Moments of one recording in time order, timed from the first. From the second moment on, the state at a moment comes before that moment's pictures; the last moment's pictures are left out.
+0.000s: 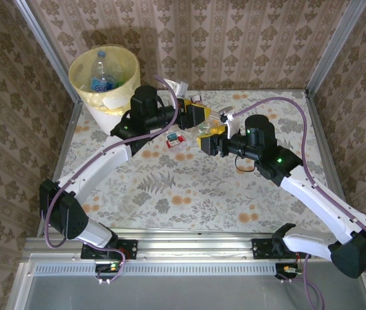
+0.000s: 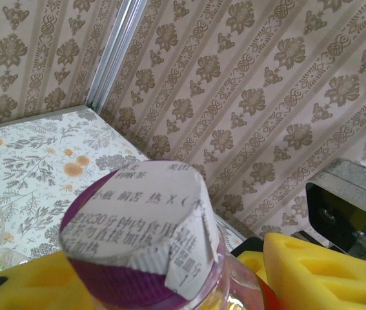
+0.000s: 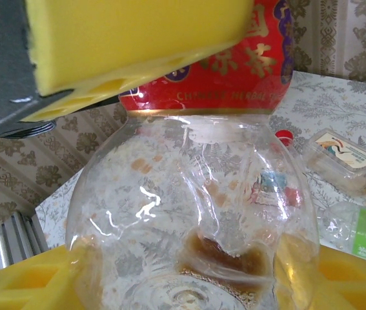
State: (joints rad) left arm -0.65 1.49 1.37 -0.01 0.62 -0.45; right arm 0.55 1.13 1.05 -0.24 -0.31 0.26
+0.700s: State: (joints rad) left arm -0.65 1.49 1.37 -0.01 0.63 -0.45; right arm 0.56 1.13 1.05 -0.24 -0.29 0.25
